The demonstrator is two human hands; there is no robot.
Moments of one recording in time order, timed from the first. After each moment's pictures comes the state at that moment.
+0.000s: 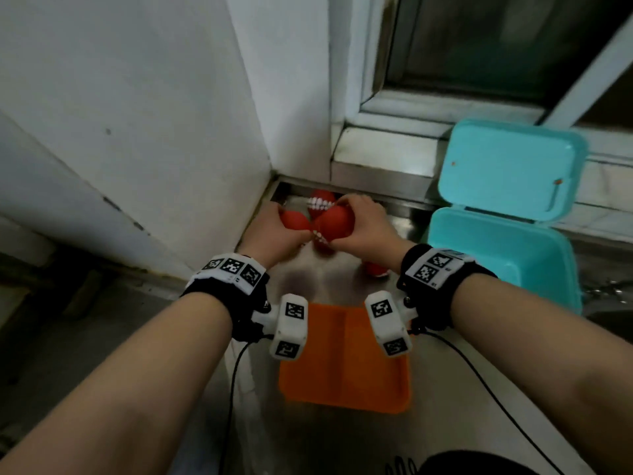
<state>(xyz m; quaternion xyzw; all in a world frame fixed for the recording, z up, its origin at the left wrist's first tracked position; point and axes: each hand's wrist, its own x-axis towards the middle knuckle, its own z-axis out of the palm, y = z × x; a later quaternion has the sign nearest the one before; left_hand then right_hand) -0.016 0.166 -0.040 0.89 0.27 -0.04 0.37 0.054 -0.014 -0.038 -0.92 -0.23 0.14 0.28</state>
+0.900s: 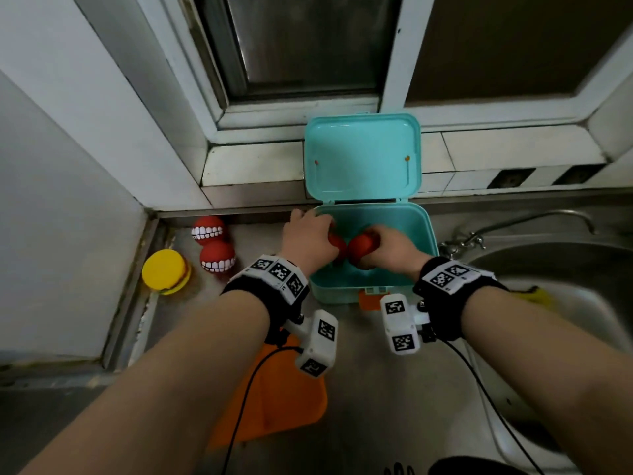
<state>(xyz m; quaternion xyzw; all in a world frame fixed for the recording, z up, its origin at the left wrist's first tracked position) 0.007 0.066 -0.034 0.98 0.02 -0.07 0.20 0.041 -0.112 -0.039 -0.93 -0.08 0.23 0.28</state>
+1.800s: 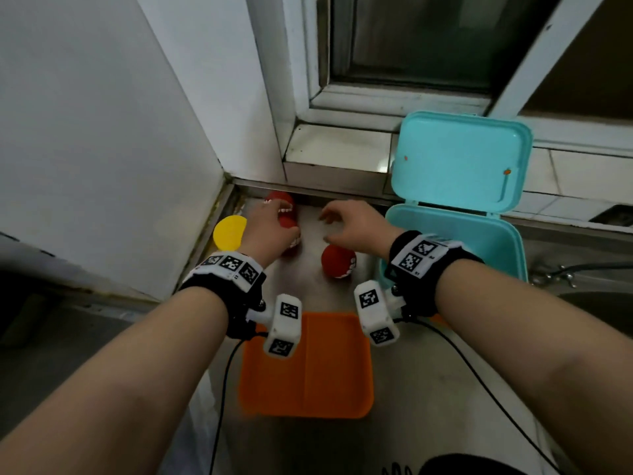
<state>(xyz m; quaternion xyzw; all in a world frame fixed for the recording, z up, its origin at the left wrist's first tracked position) 0.015 0.023 -0.020 0.92 0.11 -0.02 0.38 0.040 -0.161 0.015 -0.94 -0.20 0.15 0.24</state>
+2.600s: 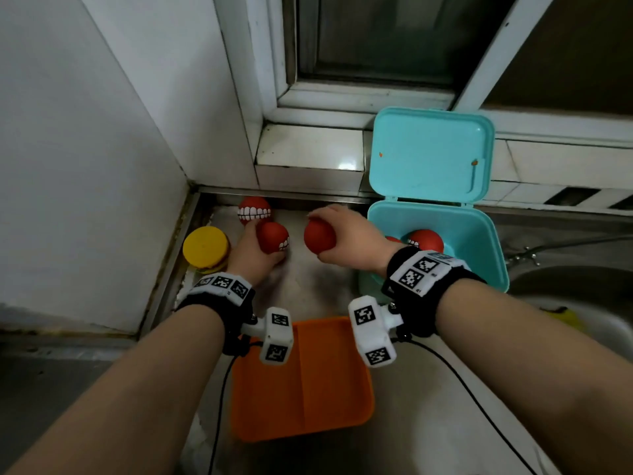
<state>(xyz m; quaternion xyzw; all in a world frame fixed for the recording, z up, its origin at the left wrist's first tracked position) -0.082 0.209 -0.052 0.84 0.34 0.03 0.42 0.019 0.027 0.013 -0.86 -0.42 0.16 0.25</state>
